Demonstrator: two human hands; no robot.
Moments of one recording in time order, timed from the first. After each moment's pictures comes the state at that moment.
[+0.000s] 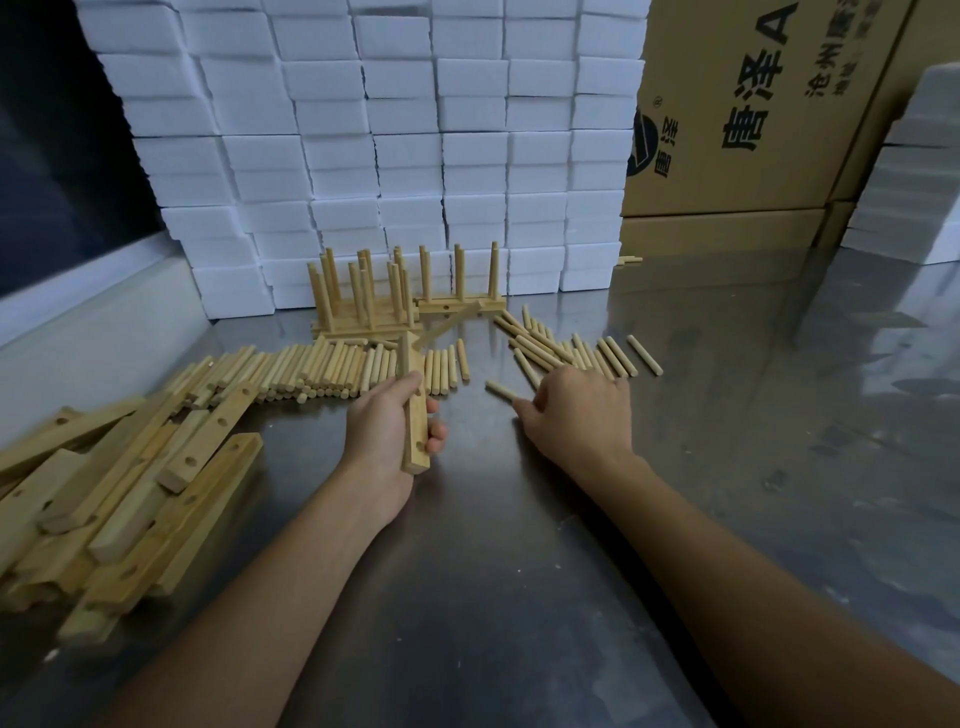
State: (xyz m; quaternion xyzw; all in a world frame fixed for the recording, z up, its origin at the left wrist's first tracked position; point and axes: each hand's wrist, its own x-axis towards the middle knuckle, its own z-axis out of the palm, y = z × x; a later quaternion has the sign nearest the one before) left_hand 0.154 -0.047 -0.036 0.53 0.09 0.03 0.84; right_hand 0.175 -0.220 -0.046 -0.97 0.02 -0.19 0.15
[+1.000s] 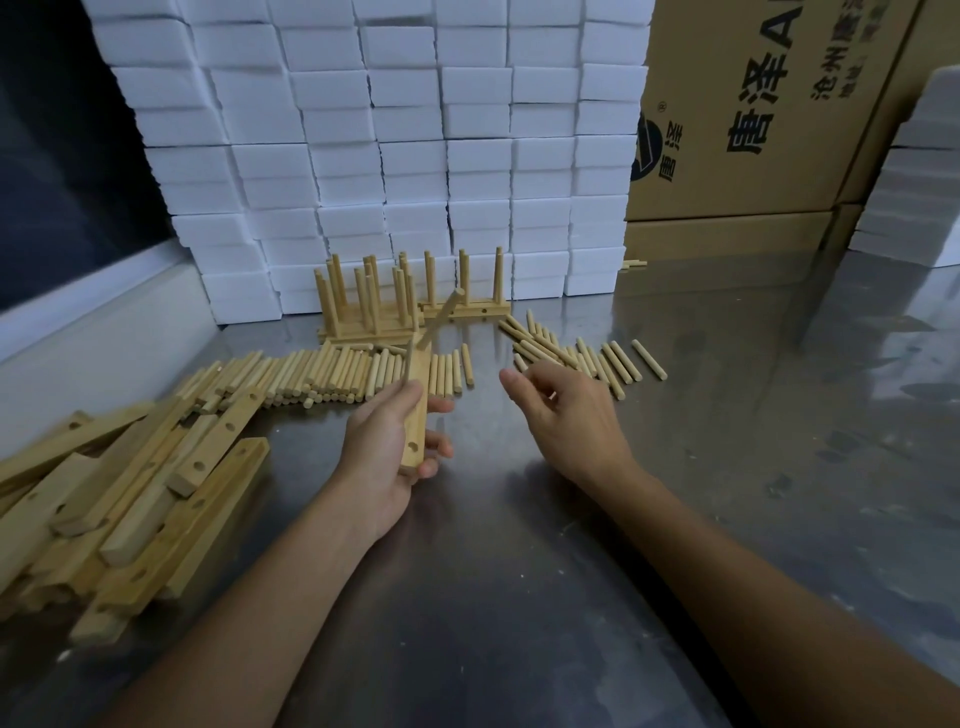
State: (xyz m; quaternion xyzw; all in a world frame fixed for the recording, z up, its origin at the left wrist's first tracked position) left_hand 0.147 -0.040 -0.040 0.57 0.05 0.02 0.82; right_hand 0.168 -0.217 -0.051 -0.87 -0.13 -0.24 0.42
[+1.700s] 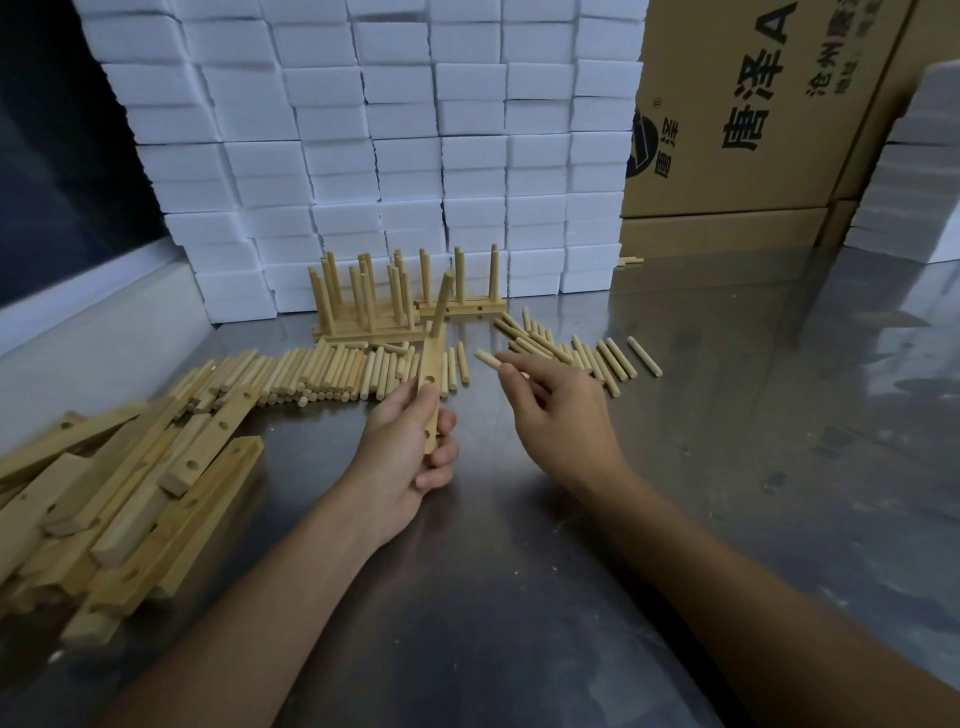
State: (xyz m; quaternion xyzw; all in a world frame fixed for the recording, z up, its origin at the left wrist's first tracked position) left_hand 0.143 -0.051 -0.041 0.57 0.02 -0.04 0.82; right_hand 0.158 -0.210 -0.049 -0.82 -0.14 -0.28 0.48
